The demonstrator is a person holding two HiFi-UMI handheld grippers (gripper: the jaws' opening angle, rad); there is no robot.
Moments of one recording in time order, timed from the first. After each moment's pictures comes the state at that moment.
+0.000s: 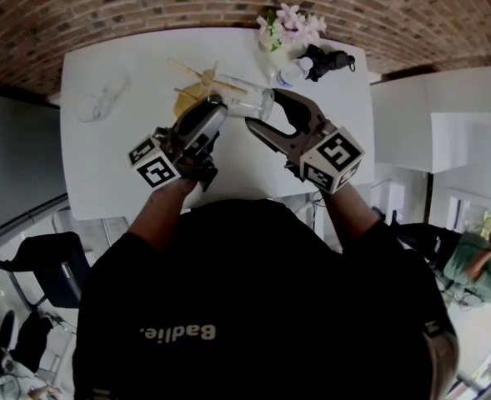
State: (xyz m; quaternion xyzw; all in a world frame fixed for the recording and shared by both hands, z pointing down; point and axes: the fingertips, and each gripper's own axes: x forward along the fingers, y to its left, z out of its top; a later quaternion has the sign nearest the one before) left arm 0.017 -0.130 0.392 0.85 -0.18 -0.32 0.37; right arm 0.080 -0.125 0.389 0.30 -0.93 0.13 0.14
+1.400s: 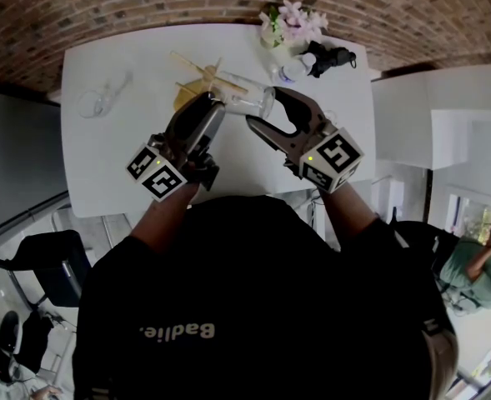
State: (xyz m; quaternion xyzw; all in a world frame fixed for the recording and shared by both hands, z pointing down) left arm -0.001 -0.124 0.385 0.86 -0.27 -0.29 0.32; right arm 0.074 -0.121 0.389 0.31 -0.94 0.11 0.13
